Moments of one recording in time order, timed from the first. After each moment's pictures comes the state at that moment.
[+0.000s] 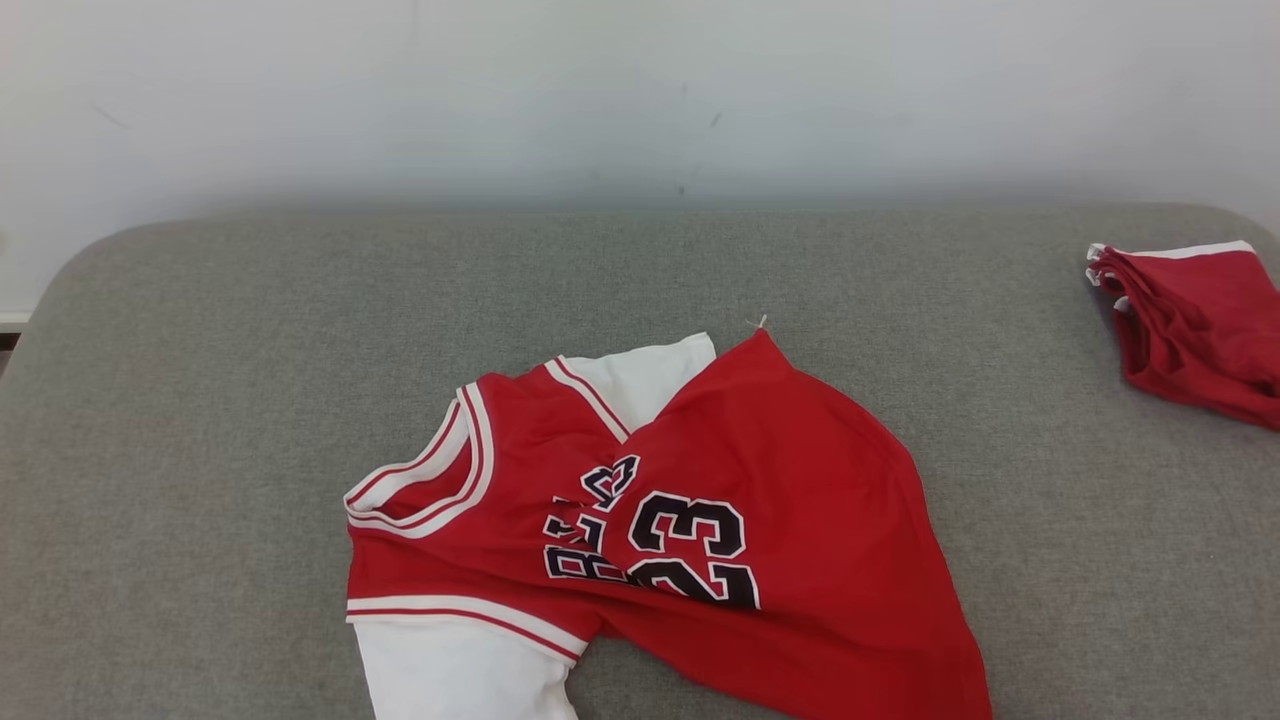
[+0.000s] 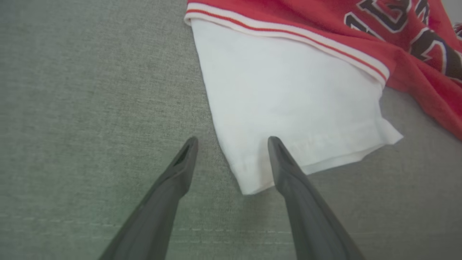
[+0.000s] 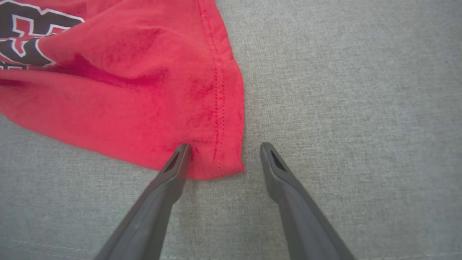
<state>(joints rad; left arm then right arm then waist) 0.06 0.12 -0.17 0.53 -0.39 -0.13 -0.26 0.09 -0.13 0.14 0.52 0.32 0.13 -0.26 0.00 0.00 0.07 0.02</state>
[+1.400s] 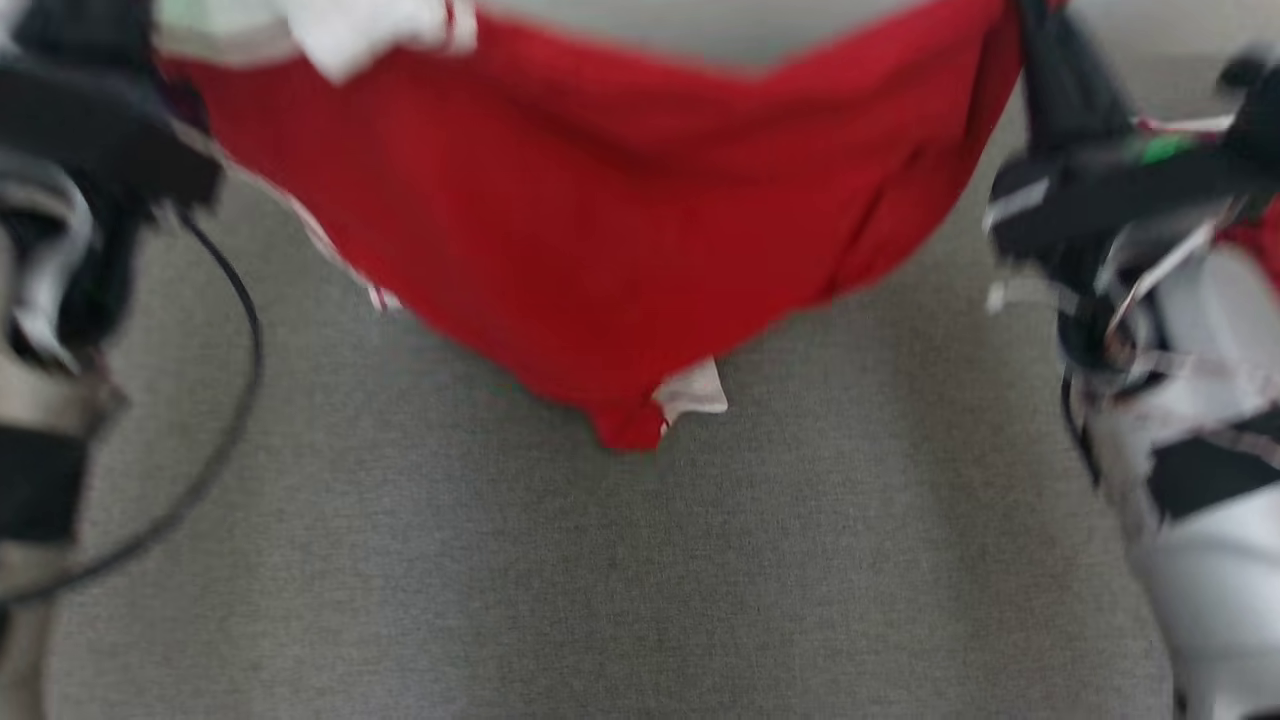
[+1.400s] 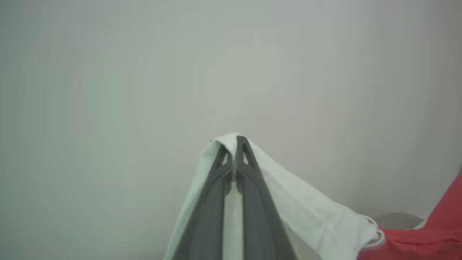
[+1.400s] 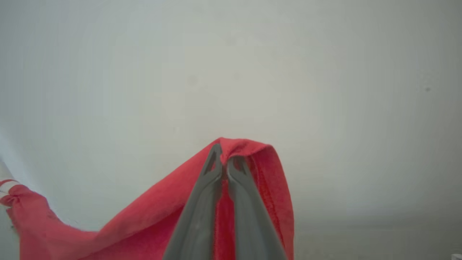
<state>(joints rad) -0.87 0.39 -0.22 0.23 -0.62 -0.13 -0.02 -0.74 -0.22 0.22 0.33 0.59 0.13 -0.12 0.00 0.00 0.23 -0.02</state>
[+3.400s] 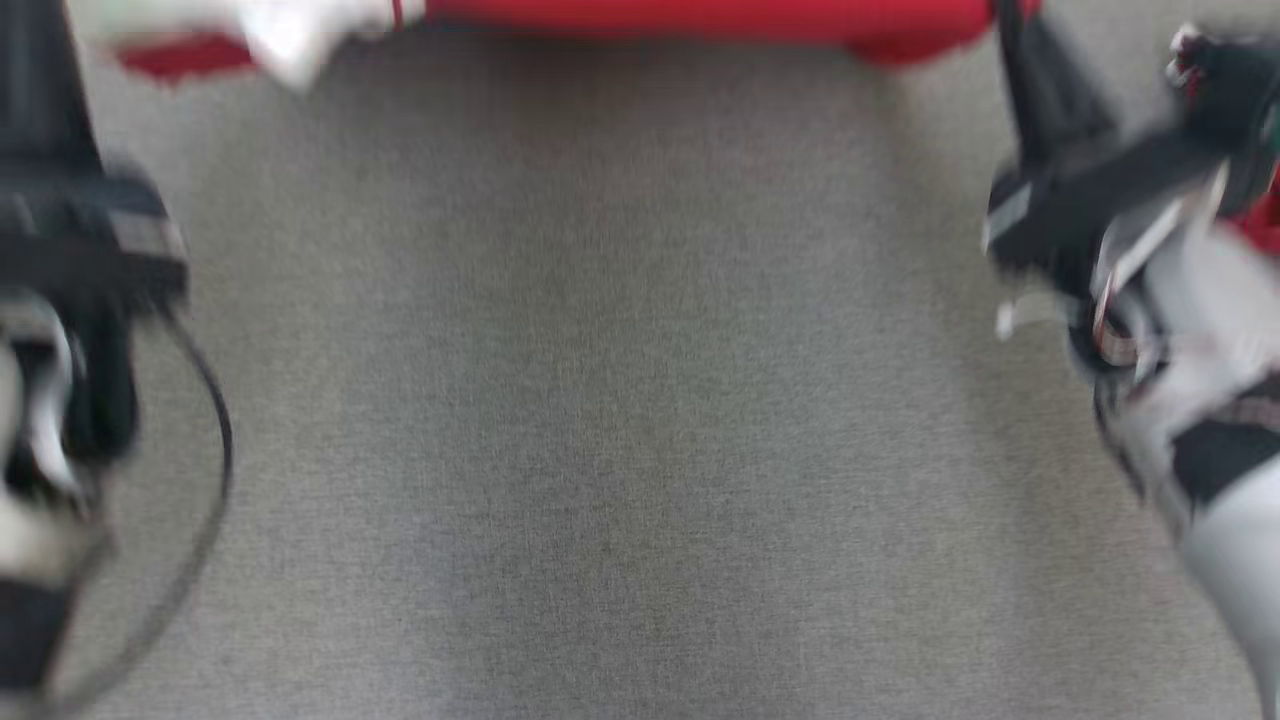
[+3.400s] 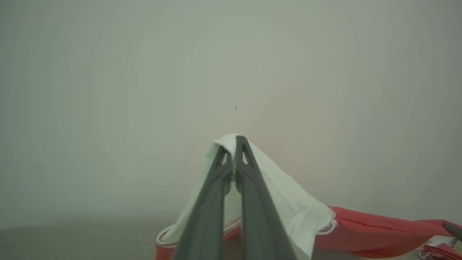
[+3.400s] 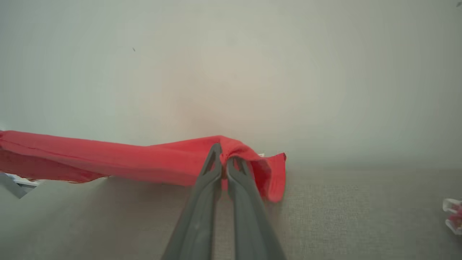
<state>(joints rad) -0.85 0.56 -0.35 0.14 -0.89 0.07 -0.26 -1.00 -0.38 0.51 0.60 0.78 0.13 -0.18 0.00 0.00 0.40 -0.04</state>
